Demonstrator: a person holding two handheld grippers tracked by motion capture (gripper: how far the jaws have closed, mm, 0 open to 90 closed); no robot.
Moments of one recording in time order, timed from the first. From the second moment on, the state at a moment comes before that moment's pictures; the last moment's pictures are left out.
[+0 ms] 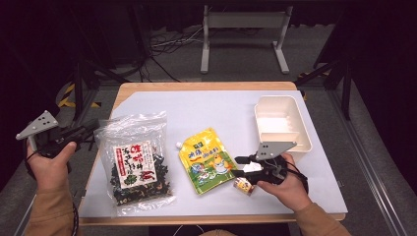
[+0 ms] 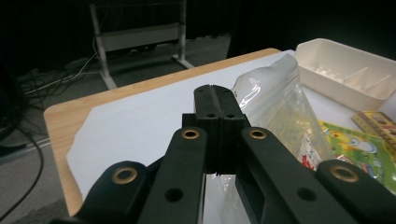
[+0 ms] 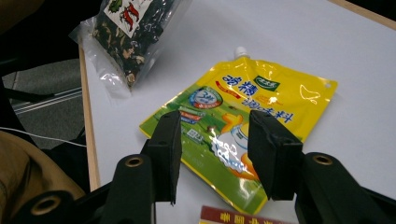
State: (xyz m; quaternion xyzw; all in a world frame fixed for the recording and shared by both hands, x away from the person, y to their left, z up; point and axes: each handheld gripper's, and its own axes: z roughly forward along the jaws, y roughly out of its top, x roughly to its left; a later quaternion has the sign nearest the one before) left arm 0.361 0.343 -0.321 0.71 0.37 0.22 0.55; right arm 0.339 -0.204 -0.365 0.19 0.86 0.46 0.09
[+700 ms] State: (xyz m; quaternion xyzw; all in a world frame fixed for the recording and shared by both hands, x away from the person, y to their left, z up) left arm 0.340 0.338 -0.304 0.71 0.33 0.23 0.58; right arm 0.371 -0.124 -0.323 0.16 0.87 0.46 0.06
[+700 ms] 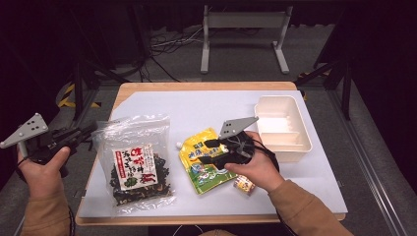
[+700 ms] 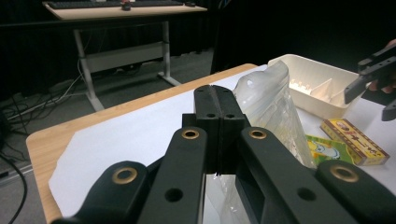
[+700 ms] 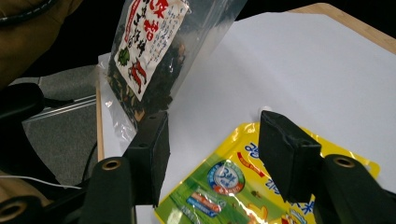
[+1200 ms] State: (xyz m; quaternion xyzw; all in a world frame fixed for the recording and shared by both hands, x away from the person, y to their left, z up) left arm 0.329 0.326 -0.292 0.71 0.29 0.23 0.60; right arm 0.386 -0.078 -0.310 0.16 0.87 0.47 0.04
